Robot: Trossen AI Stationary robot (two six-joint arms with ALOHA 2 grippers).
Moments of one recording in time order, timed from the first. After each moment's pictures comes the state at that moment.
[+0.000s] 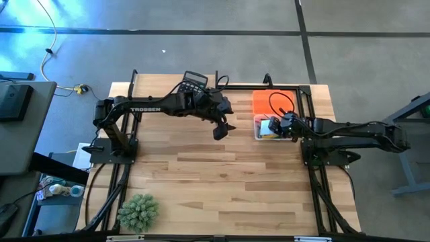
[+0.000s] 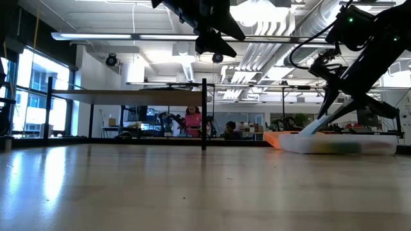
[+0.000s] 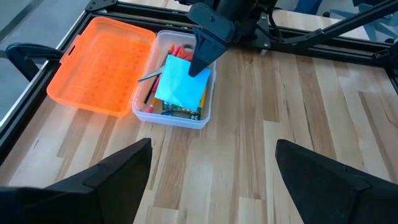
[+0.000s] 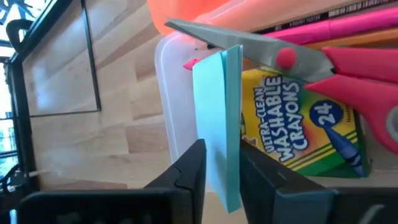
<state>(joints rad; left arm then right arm) 0.30 1.74 1.50 -0.40 0.09 -0.02 -0.26 0.78 0.36 -0.46 0.21 1.52</state>
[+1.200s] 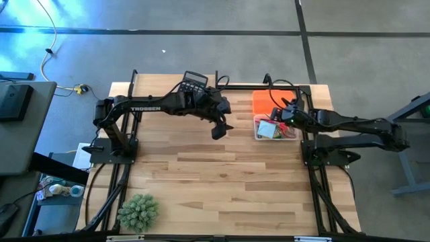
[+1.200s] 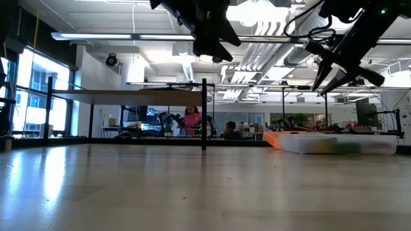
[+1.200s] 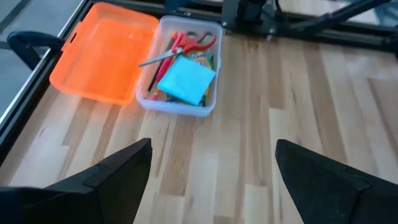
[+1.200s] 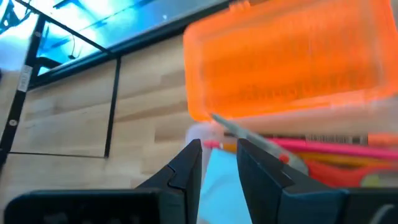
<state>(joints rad) 0.31 1.74 1.50 -0.45 0.09 0.00 -0.26 0.81 0.62 -0.71 0.49 1.30</state>
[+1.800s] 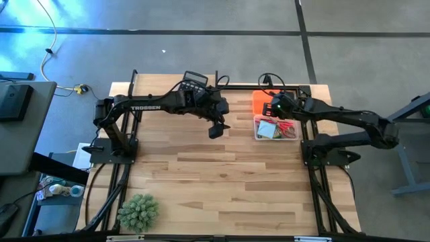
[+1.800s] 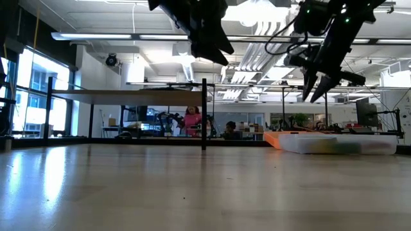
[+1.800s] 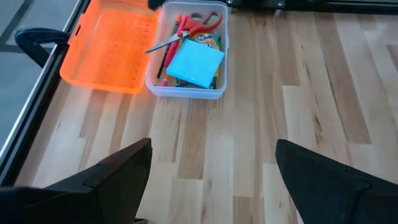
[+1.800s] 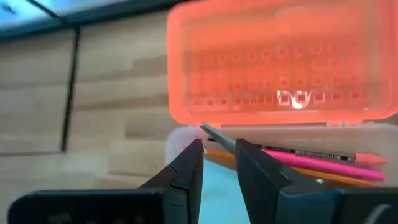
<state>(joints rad) 0.32 1.74 1.50 -0.51 0.09 0.11 -0.45 1.07 0.77 -0.74 0.33 1.08</state>
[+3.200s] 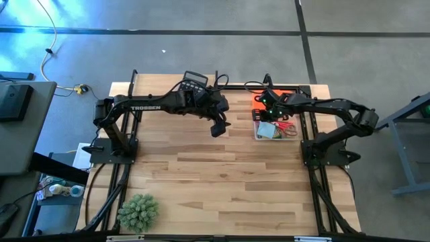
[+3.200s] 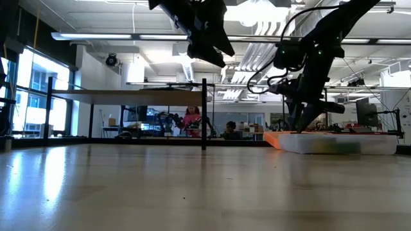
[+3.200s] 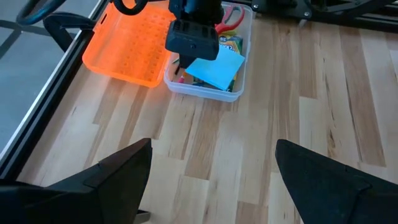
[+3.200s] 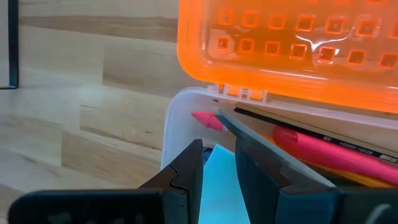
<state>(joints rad) 0.32 1.74 1.50 -0.50 0.01 0.00 -0.58 1.40 0.77 -0.55 -0.03 0.86</state>
